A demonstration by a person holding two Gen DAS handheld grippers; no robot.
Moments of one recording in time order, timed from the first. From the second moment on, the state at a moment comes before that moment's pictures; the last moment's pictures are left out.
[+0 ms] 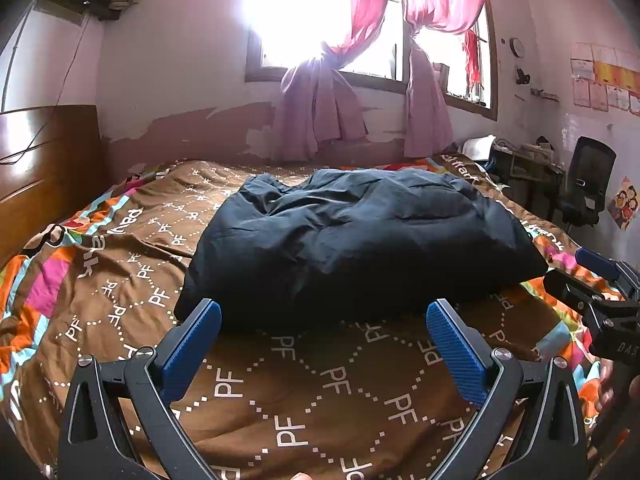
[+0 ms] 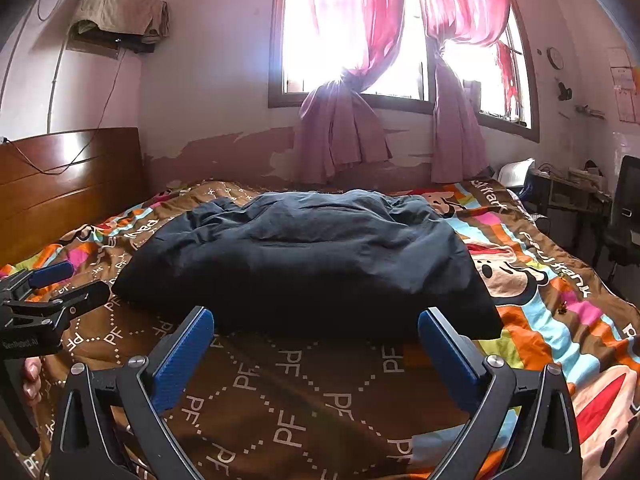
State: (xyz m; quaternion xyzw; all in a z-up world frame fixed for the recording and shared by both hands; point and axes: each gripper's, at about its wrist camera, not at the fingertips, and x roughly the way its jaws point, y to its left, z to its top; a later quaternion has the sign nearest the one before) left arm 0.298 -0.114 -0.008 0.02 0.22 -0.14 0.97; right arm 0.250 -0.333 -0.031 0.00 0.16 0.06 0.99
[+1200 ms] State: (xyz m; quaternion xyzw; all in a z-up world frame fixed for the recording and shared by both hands) left arm 0.301 -0.117 -0.016 0.03 0.23 -0.15 0.96; right arm 0.253 -0.334 -0.026 0.00 0.16 0.08 0.98
